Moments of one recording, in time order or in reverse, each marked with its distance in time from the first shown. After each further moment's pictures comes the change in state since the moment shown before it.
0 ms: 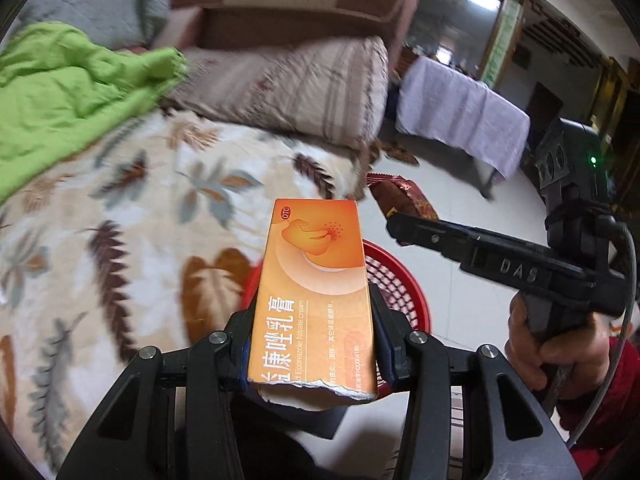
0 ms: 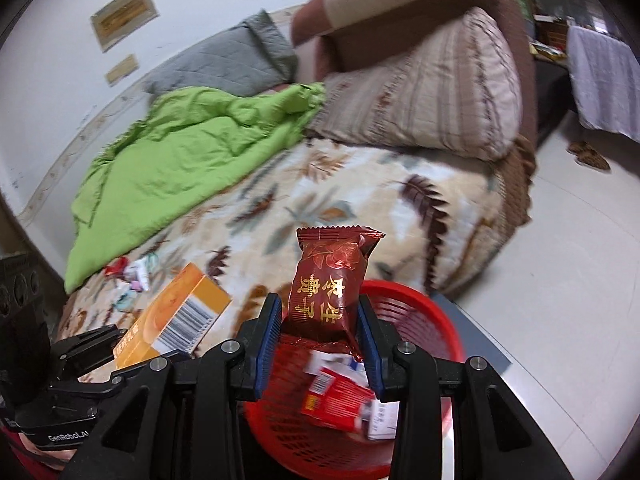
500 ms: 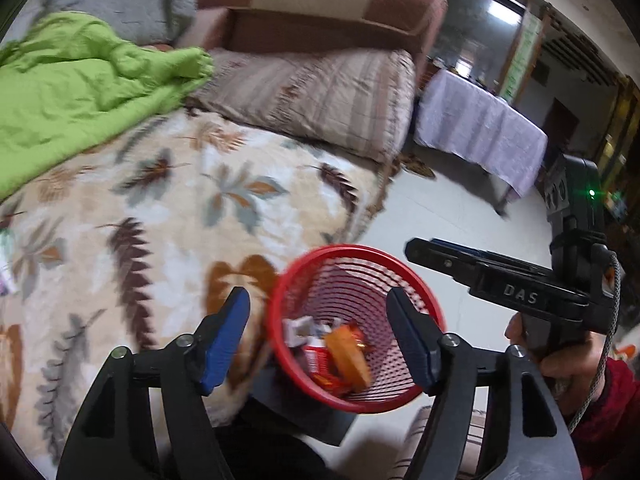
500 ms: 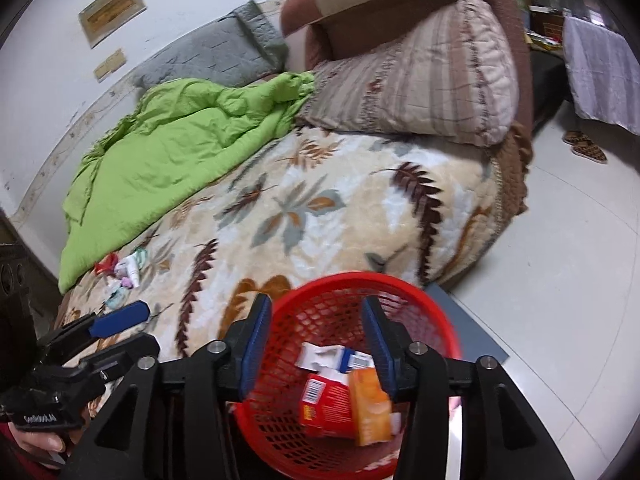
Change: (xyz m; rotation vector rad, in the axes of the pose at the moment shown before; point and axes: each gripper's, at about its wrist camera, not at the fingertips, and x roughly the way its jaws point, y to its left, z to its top) left arm -0.024 0.029 0.002 -0.076 -0.062 0.087; right arm 0.014 0.004 0.003 0.002 0.038 0.004
